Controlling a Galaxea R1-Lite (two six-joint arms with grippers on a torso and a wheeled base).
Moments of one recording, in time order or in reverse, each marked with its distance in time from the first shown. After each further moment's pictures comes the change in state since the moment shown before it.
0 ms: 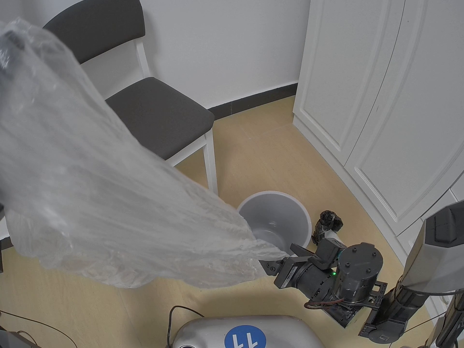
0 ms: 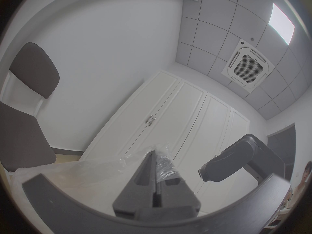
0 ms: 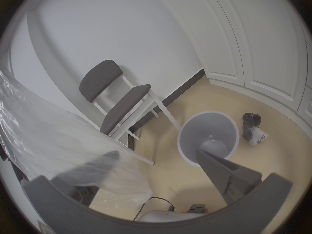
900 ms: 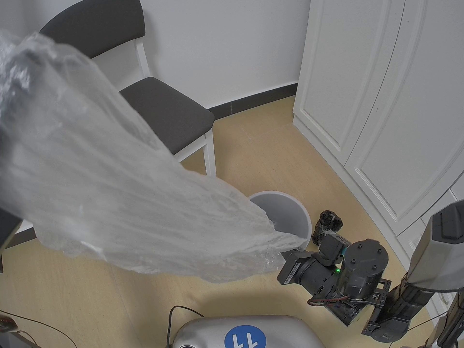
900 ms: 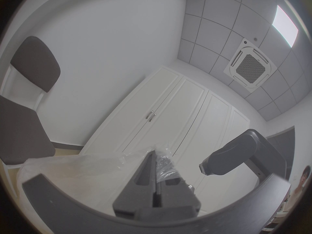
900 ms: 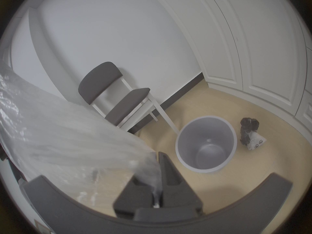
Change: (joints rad) left arm 0.000 0.021 0.014 0.000 -0.001 -0.035; right arm -0.006 -0.021 -0.001 0.000 -0.021 -0.028
